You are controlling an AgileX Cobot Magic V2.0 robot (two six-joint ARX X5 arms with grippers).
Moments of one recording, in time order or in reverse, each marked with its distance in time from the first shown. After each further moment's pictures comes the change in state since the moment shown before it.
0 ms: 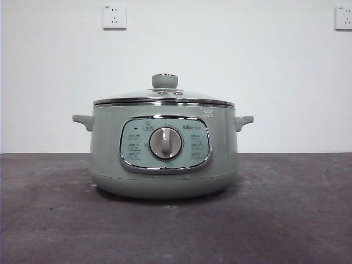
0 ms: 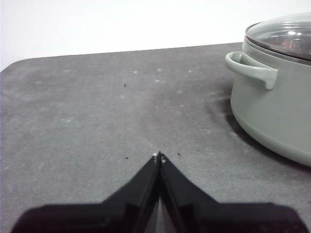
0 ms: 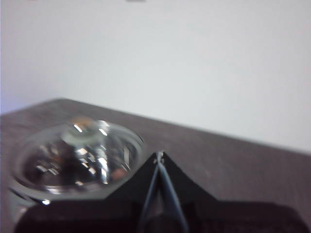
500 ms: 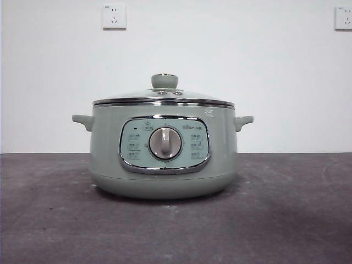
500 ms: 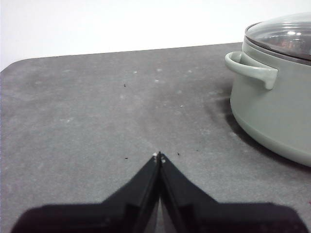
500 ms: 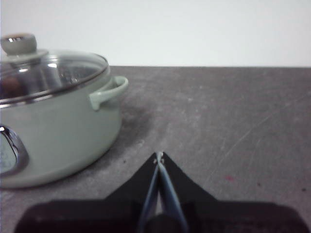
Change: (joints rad) left arm 0.000 0.000 0.000 0.000 0.000 0.000; right arm 0.000 -0.240 -0.446 0.094 0.114 0.105
